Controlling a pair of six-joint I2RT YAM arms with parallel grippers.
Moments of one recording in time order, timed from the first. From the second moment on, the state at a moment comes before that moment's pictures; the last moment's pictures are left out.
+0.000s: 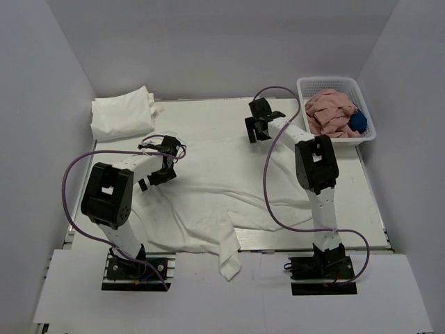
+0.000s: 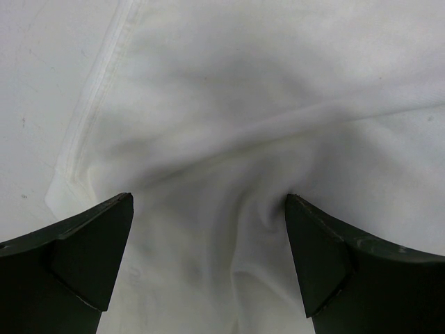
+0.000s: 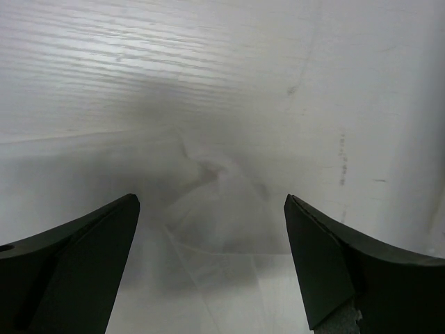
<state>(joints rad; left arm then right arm) -0.31 1.74 1.06 -0.73 -0.60 -0.80 0.42 2.28 1.81 -0.51 0.31 0.07</state>
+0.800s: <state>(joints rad) -0.31 1.74 1.08 -0.76 -0.63 -0.79 0.30 2.20 1.89 -0.56 0.29 -0.02</state>
